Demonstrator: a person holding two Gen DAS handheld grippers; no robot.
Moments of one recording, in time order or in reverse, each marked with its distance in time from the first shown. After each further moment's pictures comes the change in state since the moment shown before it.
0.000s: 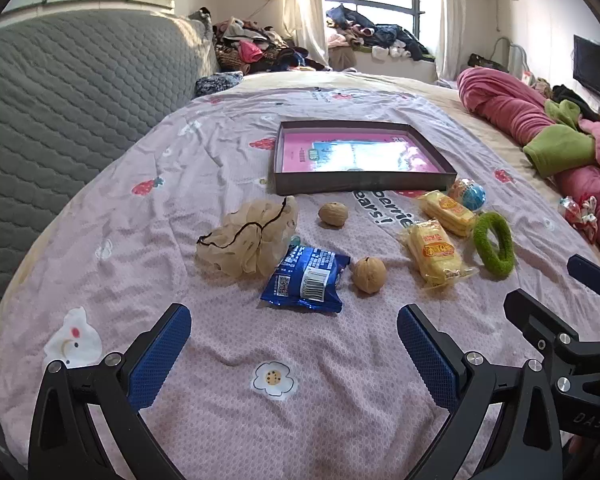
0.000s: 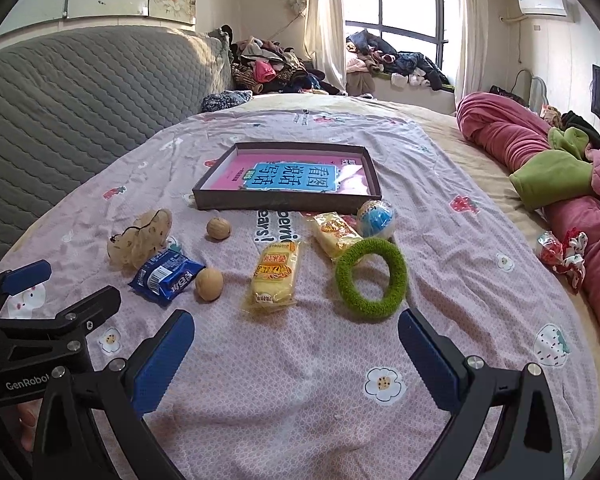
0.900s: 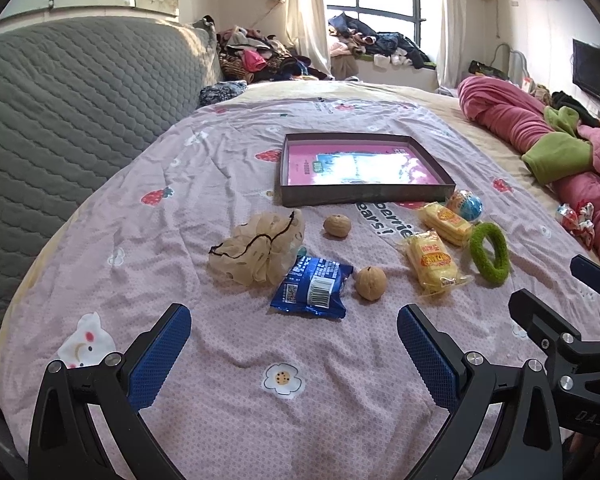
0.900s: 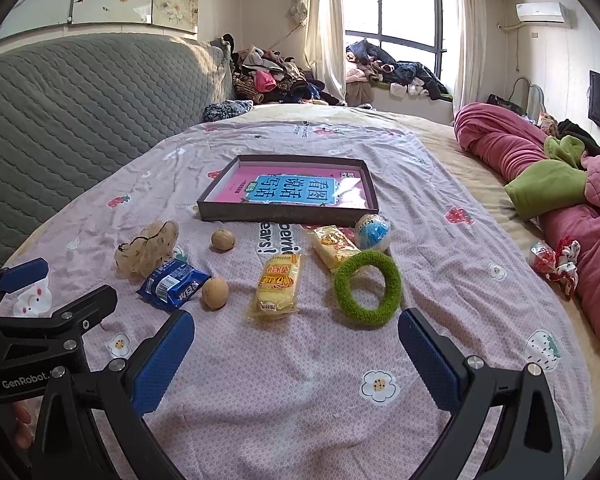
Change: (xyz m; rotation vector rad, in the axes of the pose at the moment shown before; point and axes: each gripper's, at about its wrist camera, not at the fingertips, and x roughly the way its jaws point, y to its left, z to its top) left arm -0.017 0.006 0.005 -0.007 -0.028 0.007; right arm -0.017 0.002 0.003 -0.004 -0.039 -0.004
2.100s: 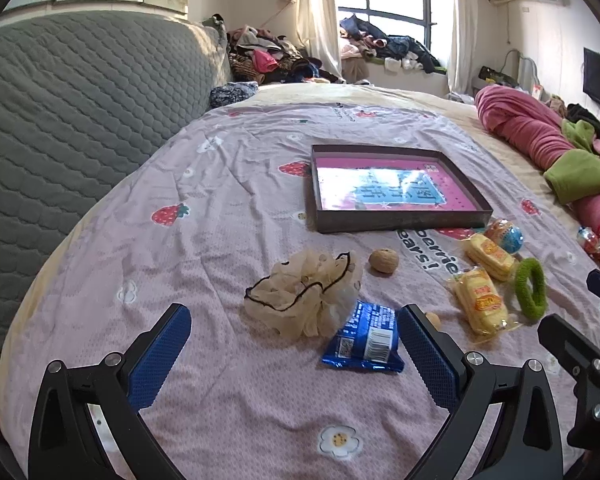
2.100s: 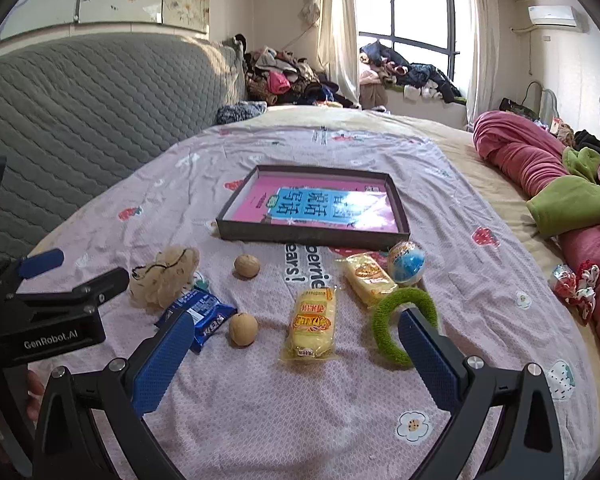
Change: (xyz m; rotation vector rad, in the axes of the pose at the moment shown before) left arm 0.046 0.045 0.040 -0.017 -0.002 0.017; right arm 0.029 0.027 0.036 -0.018 0.024 0.043
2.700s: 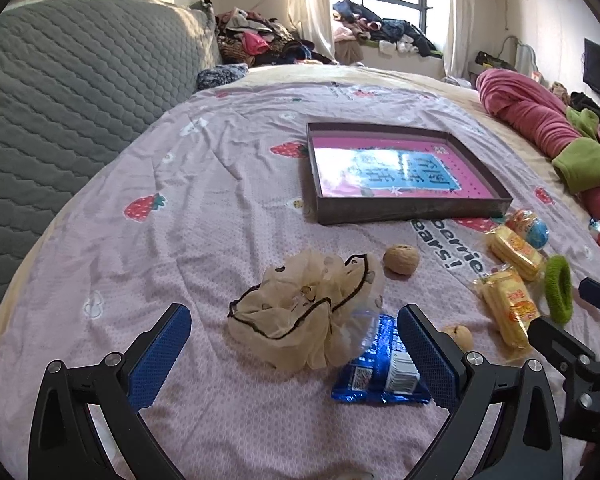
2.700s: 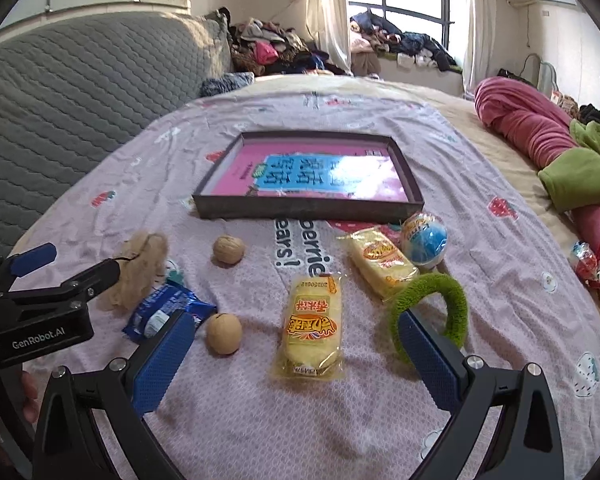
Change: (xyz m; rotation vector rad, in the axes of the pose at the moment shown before) left arm 0.065 0.002 0.009 0.018 0.069 -0.026; right arm 0.068 -0.007 0.002 0.047 0.135 -0.043
